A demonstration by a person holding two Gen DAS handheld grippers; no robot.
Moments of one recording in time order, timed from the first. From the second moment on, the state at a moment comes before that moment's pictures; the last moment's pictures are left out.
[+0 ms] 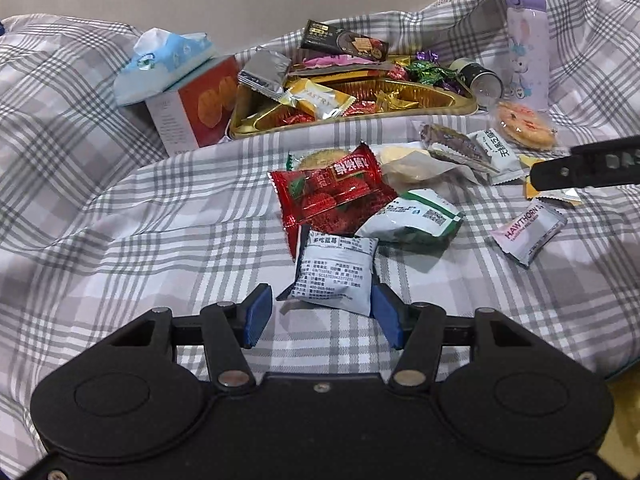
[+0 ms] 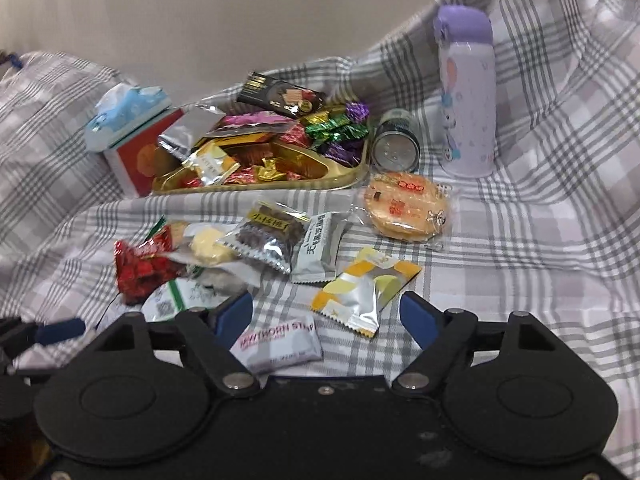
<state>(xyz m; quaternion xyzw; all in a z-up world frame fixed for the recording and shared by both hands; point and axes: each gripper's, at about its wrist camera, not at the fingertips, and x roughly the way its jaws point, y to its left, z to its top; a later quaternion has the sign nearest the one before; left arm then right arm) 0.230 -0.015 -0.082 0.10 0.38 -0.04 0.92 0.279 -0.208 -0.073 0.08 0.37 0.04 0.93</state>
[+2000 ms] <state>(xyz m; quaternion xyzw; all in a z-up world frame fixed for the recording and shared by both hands) 0.250 -0.011 -0.079 0.05 0.42 -0.09 0.90 0.296 -0.214 -0.094 0.02 0.41 -0.01 0.91</state>
